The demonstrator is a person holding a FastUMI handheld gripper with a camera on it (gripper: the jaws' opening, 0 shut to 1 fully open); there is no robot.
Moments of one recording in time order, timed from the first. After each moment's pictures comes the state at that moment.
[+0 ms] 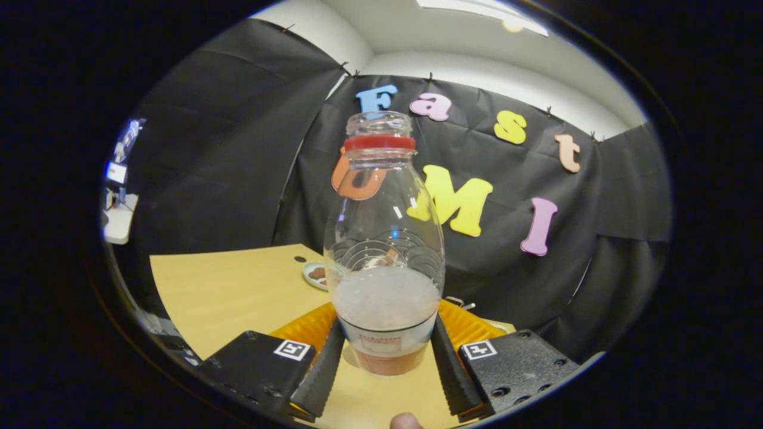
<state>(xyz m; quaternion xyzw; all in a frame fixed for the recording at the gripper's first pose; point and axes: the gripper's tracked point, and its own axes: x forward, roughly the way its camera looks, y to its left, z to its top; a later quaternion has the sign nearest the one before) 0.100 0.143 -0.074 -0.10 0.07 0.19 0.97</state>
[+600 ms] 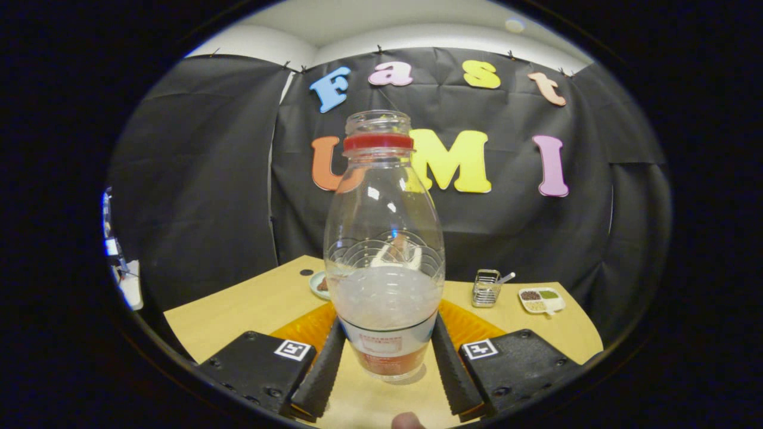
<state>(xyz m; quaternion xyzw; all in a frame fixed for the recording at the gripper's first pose) 0.206 0.176 -0.129 0.02 0.15 0.18 0.97</state>
